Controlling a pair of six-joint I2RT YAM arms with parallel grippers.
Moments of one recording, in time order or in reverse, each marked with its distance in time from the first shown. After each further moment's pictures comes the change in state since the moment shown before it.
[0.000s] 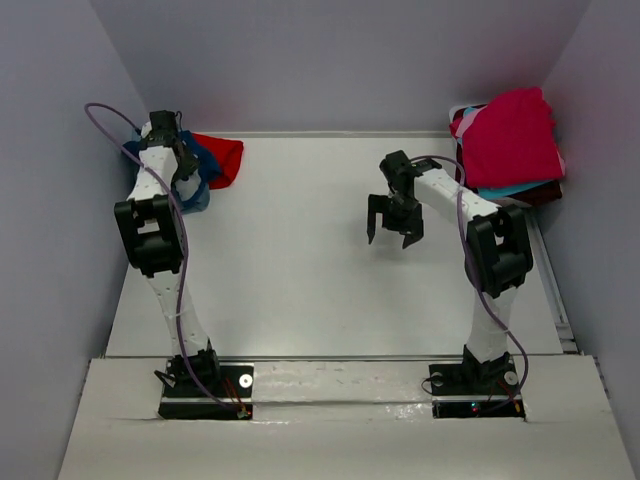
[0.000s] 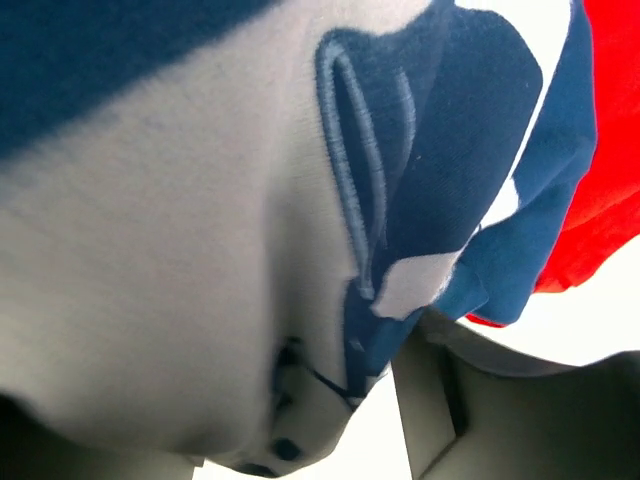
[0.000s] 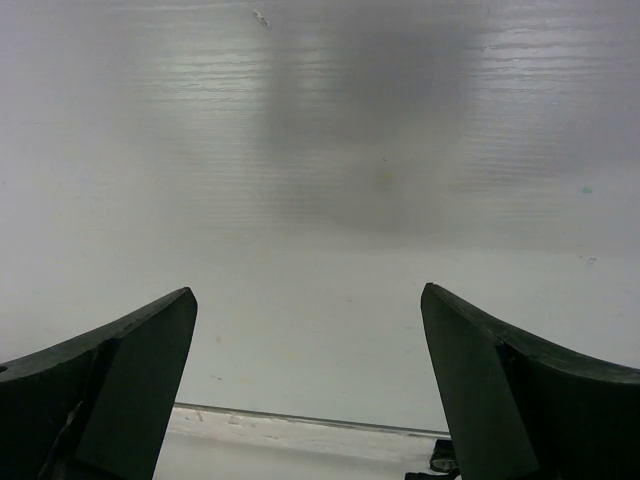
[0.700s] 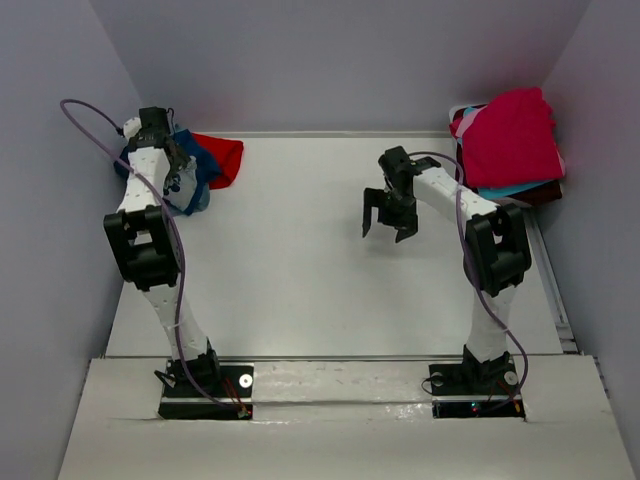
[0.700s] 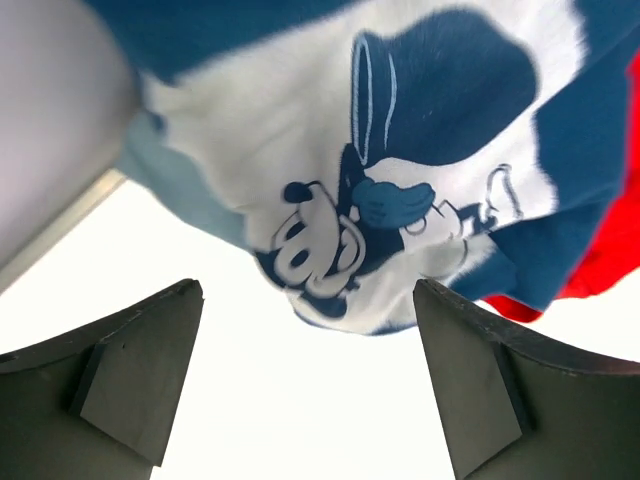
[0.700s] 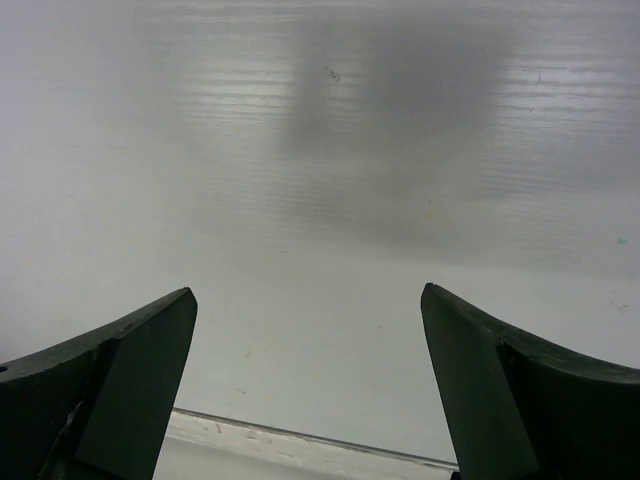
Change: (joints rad) left arm 0.011 -0.134 -0.094 -0.051 -0.140 -0.077; right arm 0.000 0.014 0.021 0.066 -0.049 -0.003
